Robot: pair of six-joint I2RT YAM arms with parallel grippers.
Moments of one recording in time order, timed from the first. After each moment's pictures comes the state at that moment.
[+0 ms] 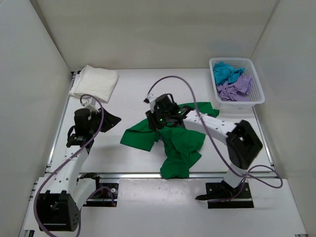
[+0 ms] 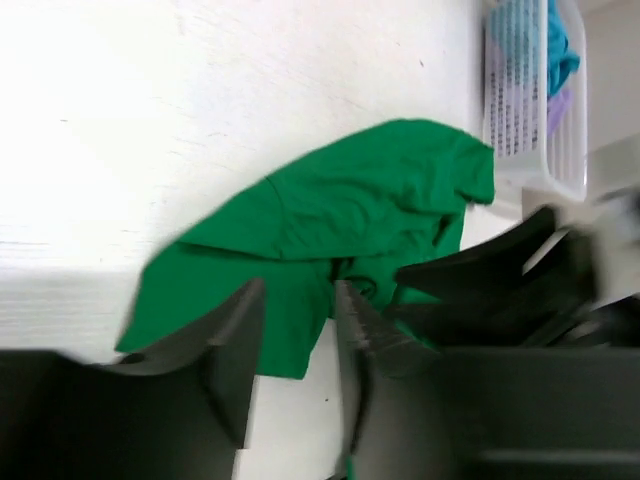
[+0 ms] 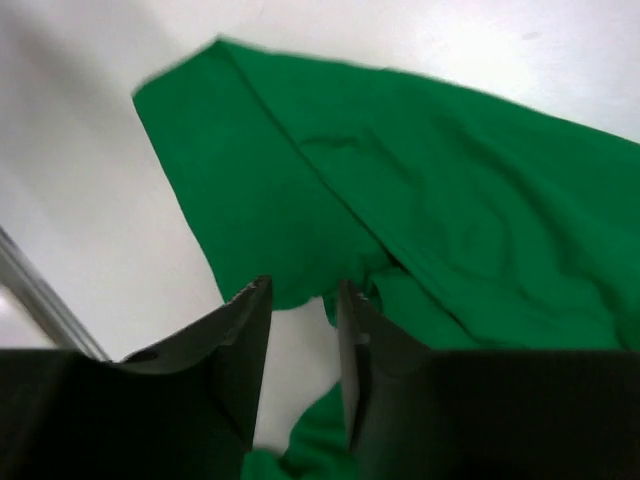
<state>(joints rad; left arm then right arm) -0.04 0.90 0.58 -0.16 0.40 -0.65 0.81 1.71 1.28 -0.33 -0.18 0.13</state>
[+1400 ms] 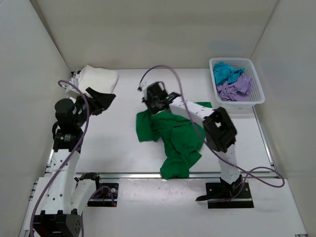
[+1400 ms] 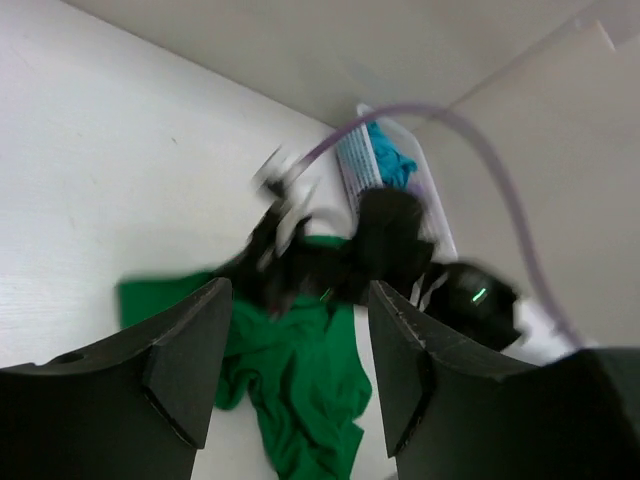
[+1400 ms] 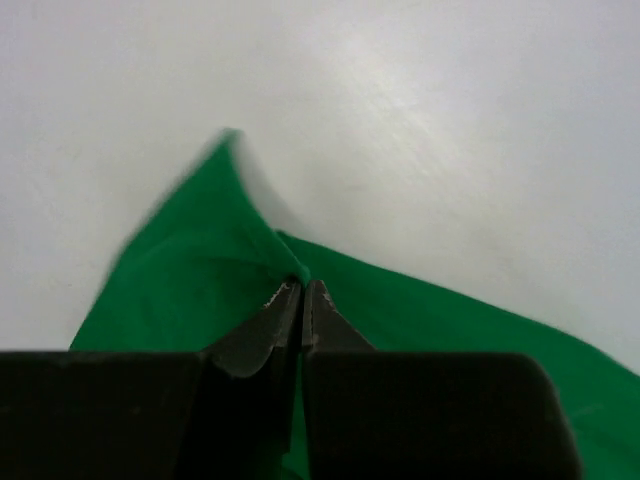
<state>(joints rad) 0.04 0.84 0.92 -0.19 0.44 -0.73 0.76 2.12 1.68 -0.39 -0.06 -0.05</state>
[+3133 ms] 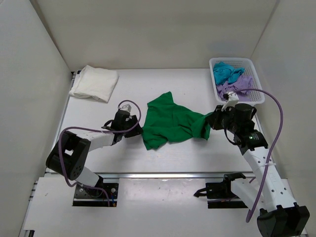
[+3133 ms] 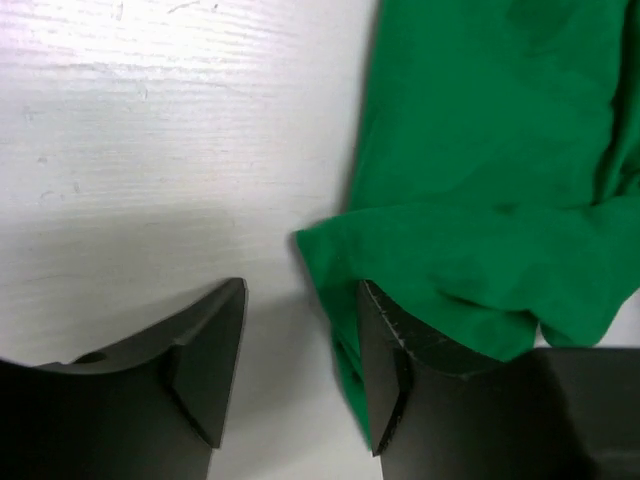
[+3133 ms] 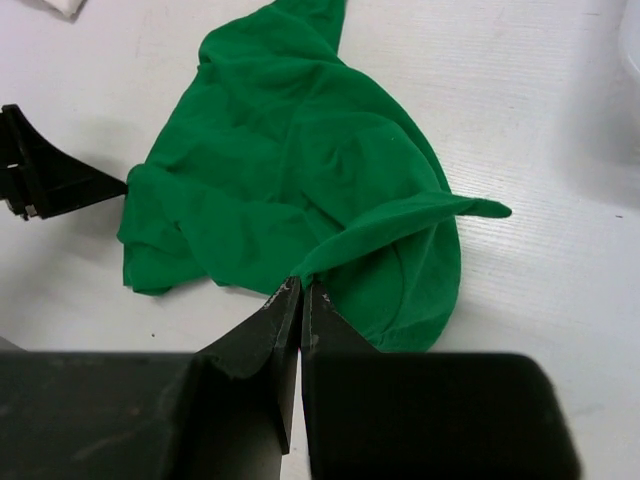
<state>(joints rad) -0.45 1.48 0.61 0.12 0.04 -0.61 0.15 0.82 0.78 -0.42 -0.32 0.20</state>
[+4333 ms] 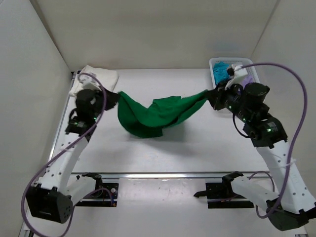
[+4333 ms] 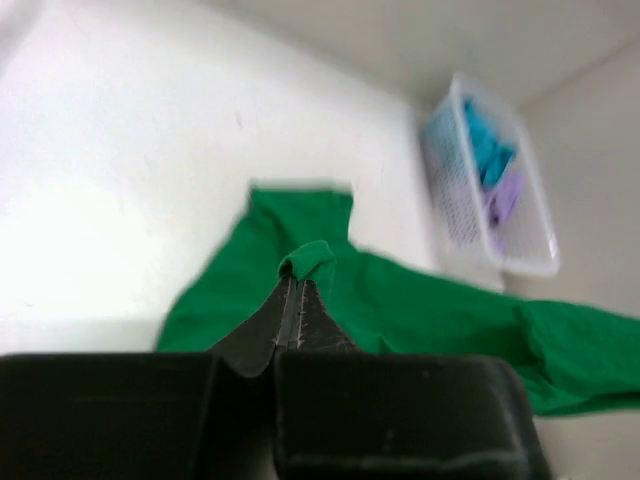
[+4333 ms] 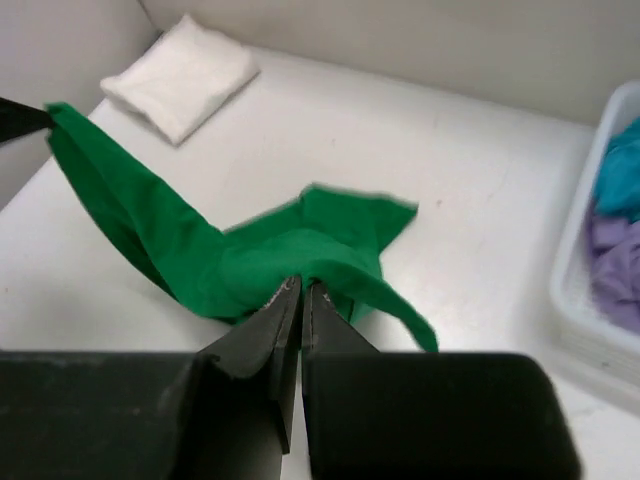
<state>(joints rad) -0.25 1.05 0.87 -0.09 0.11 -0.65 0.35 0.92 1.26 -0.55 -0.18 0.14</state>
